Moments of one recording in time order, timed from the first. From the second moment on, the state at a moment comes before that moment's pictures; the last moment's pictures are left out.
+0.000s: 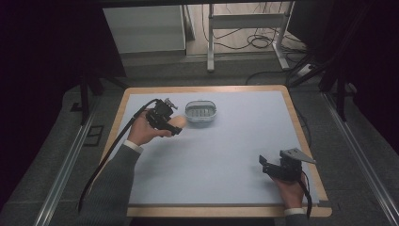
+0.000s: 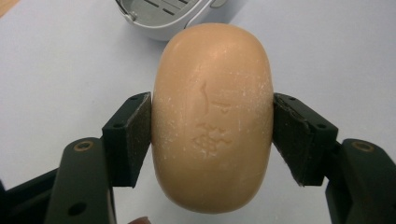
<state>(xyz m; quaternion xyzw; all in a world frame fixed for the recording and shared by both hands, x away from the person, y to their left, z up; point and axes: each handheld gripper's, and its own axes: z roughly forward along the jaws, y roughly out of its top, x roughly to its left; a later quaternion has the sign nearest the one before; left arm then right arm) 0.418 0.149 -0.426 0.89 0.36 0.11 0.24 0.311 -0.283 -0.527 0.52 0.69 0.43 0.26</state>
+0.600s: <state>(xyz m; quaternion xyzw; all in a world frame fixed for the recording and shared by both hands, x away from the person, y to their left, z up) 0.434 0.141 -0.421 0.89 0.36 0.10 0.25 0.310 -0.283 -0.527 0.52 0.69 0.43 0.26</state>
